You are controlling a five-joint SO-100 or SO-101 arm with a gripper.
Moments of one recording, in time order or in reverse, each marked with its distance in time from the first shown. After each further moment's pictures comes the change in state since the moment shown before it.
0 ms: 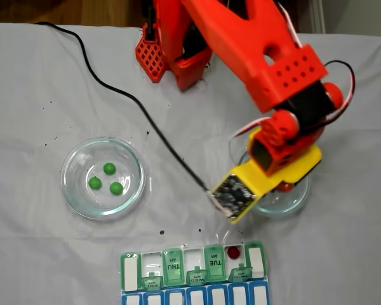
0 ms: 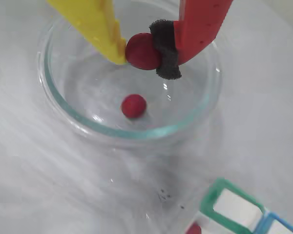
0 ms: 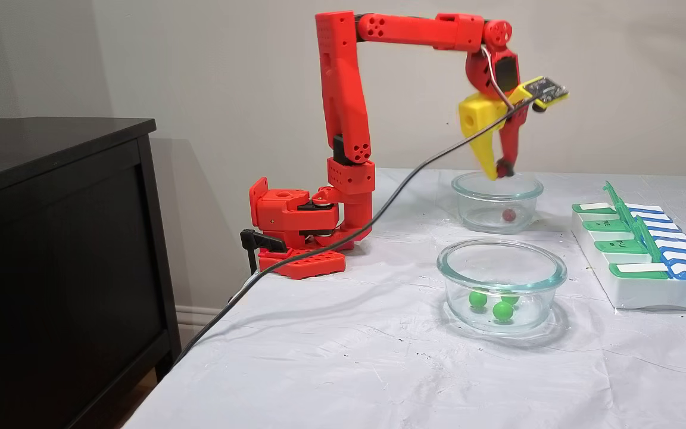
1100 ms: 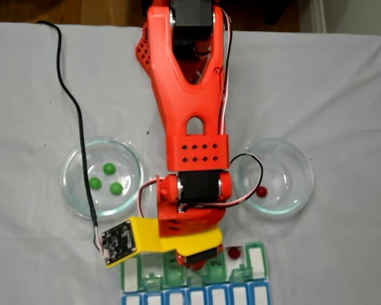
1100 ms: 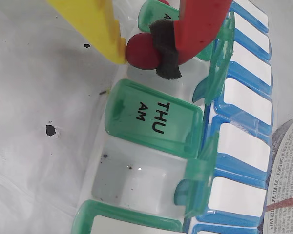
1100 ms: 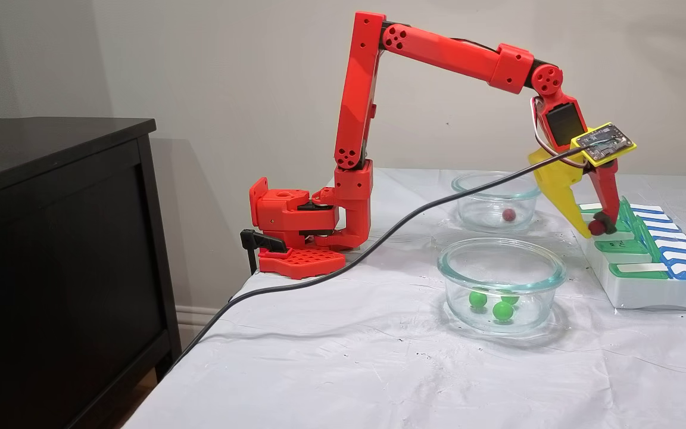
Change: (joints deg) arm 24.8 -17.8 -2.9 -23.0 -4.0
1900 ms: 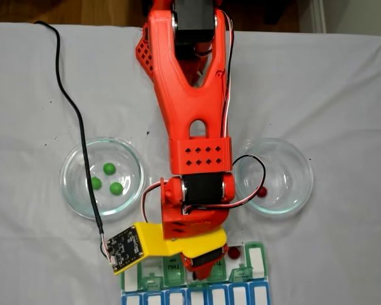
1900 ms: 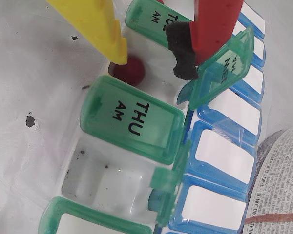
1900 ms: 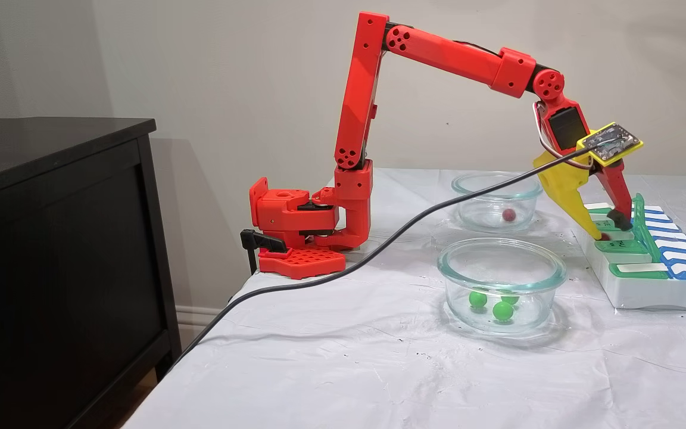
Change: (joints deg) arm -1.3 -1.4 -0.1 -1.7 -3.8
